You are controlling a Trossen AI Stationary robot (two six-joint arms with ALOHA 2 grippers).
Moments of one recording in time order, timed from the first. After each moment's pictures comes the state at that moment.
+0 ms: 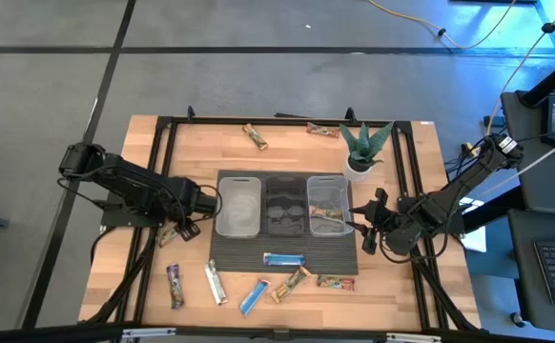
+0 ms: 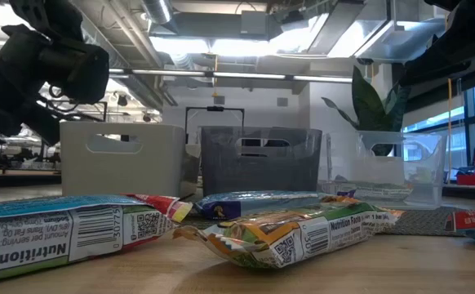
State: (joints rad) left arm -0.09 1.34 0.55 -1.05 0.22 -0.80; right arm 0.69 0.97 0.60 -0.51 0.79 0.70
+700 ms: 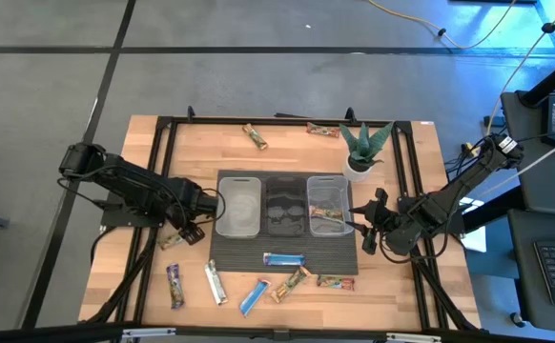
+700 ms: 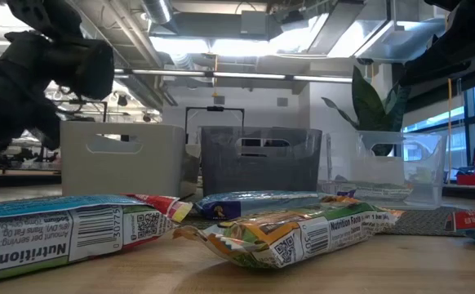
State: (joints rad) left arm -0.09 1.34 0.54 -0.89 0.35 -0.83; right arm 0.69 0.97 0.60 -0.51 0.79 0.70
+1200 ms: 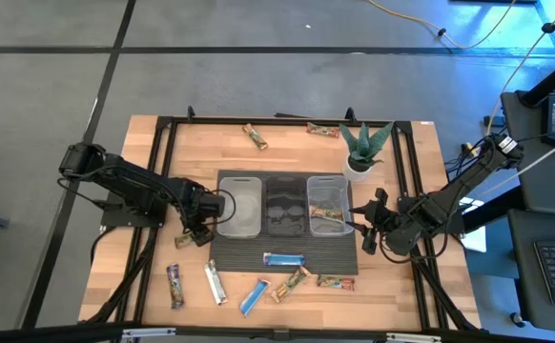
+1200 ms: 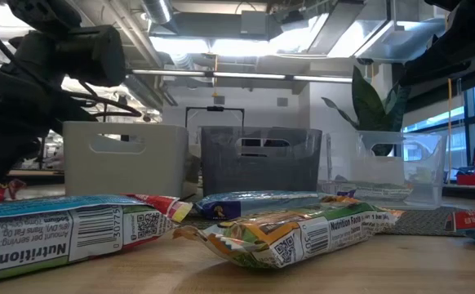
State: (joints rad) left arm -0.09 1.34 0.55 -0.71 0.33 -0.74; right arm 0.69 0.97 0.60 -0.51 0.79 0.70
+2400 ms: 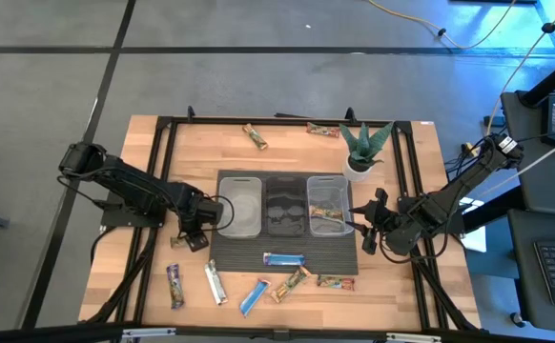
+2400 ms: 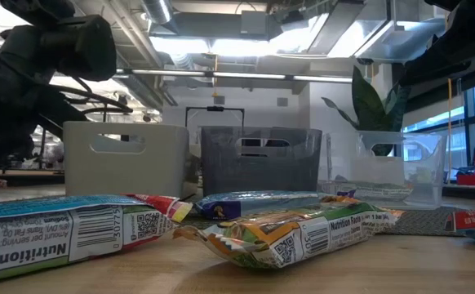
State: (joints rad) left arm -0.18 1.34 0.56 -0.76 0.32 -0.74; right arm 0.69 0.97 0.60 -0.51 0.79 0.70
